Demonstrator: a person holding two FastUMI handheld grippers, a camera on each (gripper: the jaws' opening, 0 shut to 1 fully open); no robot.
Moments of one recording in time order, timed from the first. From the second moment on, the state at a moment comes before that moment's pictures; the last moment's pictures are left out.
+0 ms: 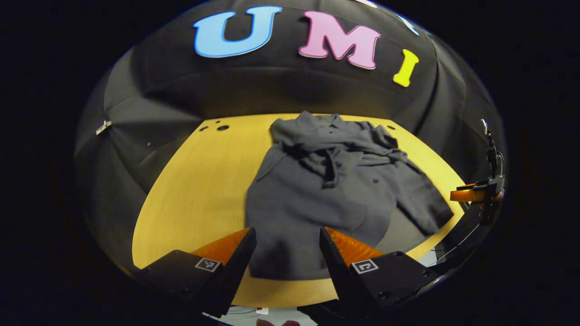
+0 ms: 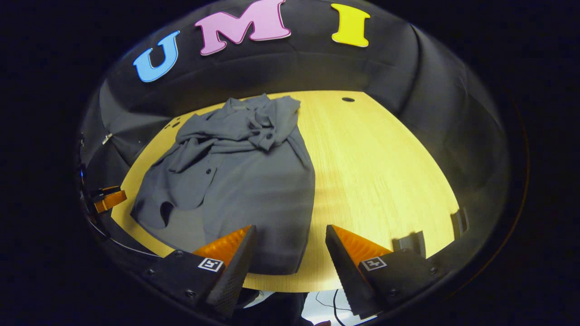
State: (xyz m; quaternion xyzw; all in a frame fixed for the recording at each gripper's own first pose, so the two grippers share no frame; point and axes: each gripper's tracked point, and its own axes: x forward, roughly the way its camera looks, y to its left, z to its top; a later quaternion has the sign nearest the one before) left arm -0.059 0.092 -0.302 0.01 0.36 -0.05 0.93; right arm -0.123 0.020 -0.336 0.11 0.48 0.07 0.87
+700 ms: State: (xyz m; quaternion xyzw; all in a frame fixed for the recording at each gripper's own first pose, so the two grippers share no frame) left arm -0.065 0.102 -0.371 0.02 0.46 -0.03 0.89; right arm -0.132 0.065 -0.375 0.05 0.51 0.11 0.85
